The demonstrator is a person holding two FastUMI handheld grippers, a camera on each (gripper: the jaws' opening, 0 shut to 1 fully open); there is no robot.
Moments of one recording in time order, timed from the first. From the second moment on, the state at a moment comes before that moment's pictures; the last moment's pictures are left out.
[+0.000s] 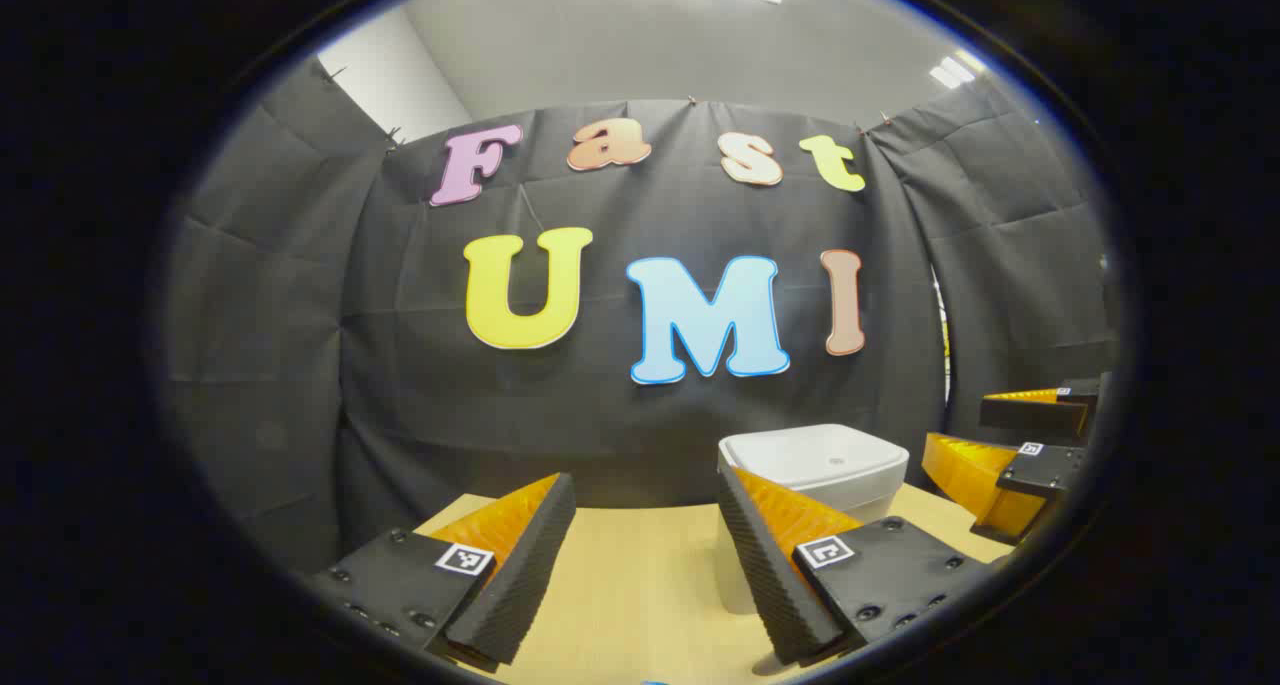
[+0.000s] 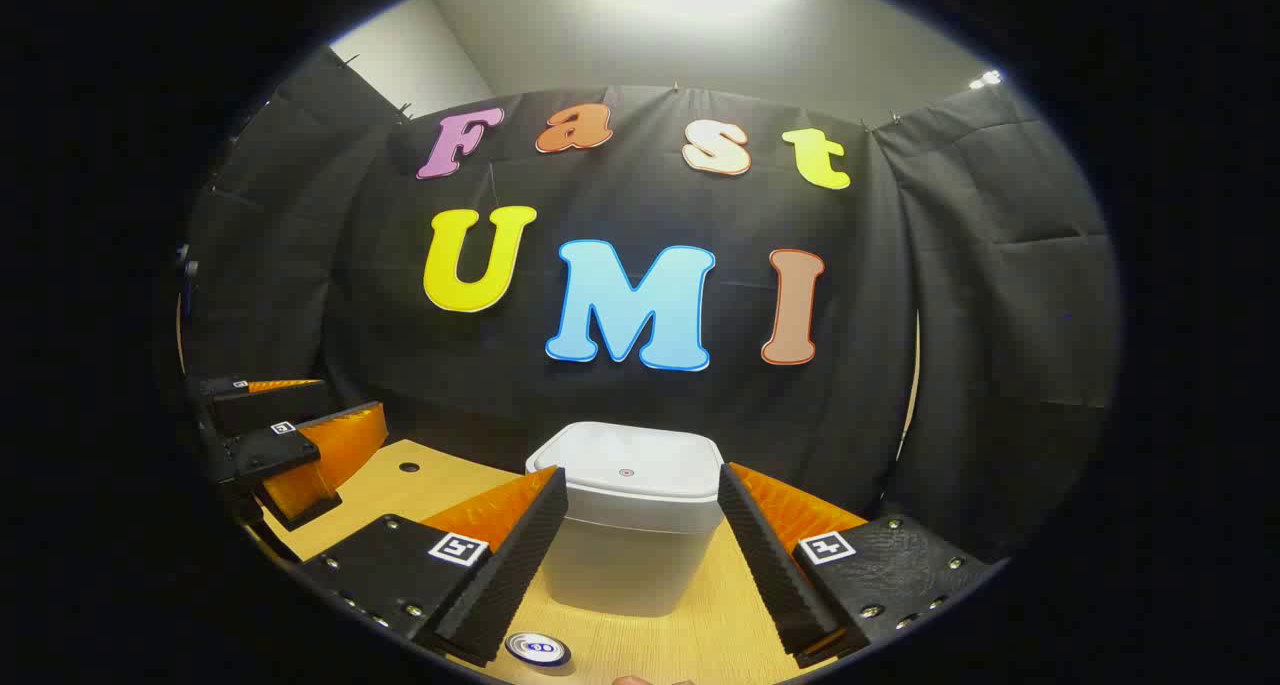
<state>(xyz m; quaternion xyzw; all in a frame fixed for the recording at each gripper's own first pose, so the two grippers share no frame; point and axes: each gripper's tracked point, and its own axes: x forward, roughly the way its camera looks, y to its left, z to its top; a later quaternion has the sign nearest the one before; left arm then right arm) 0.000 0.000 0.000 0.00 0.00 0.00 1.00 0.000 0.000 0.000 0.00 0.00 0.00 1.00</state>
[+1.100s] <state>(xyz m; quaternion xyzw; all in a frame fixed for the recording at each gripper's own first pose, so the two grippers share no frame) 0.016 -0.002 -0.007 0.00 0.02 0.00 1.00 0.023 0.004 -0.002 0.00 0.01 0.01 1.00</state>
